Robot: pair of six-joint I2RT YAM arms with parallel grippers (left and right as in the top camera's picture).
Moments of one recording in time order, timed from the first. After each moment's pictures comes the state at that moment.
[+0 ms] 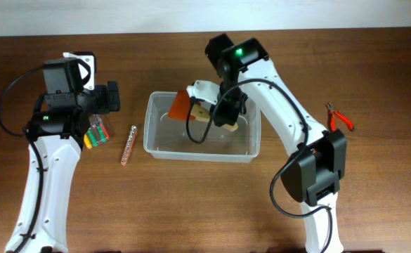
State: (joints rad) left arm 0.07 1.45 1.27 -0.58 -0.06 0.08; right arm 0.48 2.22 2.15 -1.49 -0.23 -0.74
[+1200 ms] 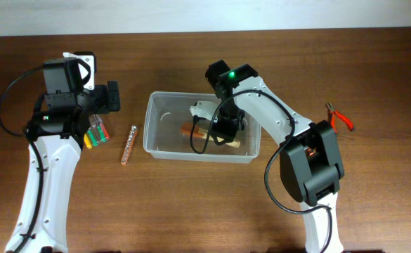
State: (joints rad) left arm 0.07 1.45 1.27 -0.58 -0.06 0.08; right arm 0.48 2.22 1.84 -1.24 -0.22 -0.74
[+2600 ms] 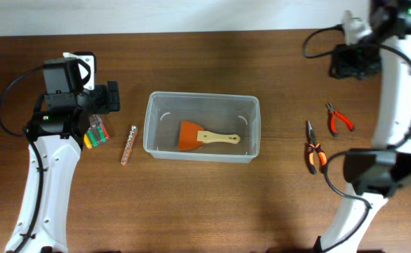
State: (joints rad) left arm 0.07 1.45 1.27 -0.58 -0.06 0.08; right arm -0.17 2.16 2.54 -1.69 -0.10 -0.25
